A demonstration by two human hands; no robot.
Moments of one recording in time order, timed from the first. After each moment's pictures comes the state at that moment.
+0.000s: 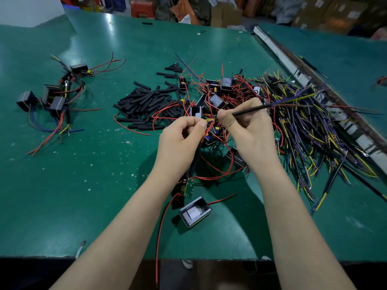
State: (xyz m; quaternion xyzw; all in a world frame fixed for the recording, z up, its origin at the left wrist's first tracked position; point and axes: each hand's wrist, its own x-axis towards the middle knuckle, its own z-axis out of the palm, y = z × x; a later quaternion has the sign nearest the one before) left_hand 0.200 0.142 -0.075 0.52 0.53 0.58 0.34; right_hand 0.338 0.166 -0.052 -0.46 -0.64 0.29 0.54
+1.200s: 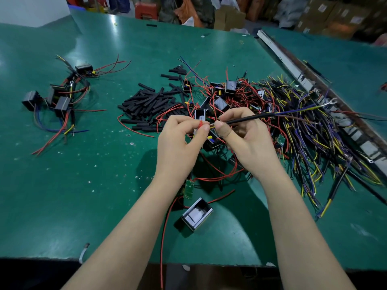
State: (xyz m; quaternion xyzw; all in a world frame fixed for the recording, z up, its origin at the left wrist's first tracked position) left_hand 0.193 0.141 -0.078 0.57 0.55 0.57 0.21; right_hand 0.336 0.162 -0.052 -0.43 -0.70 0.32 0.47
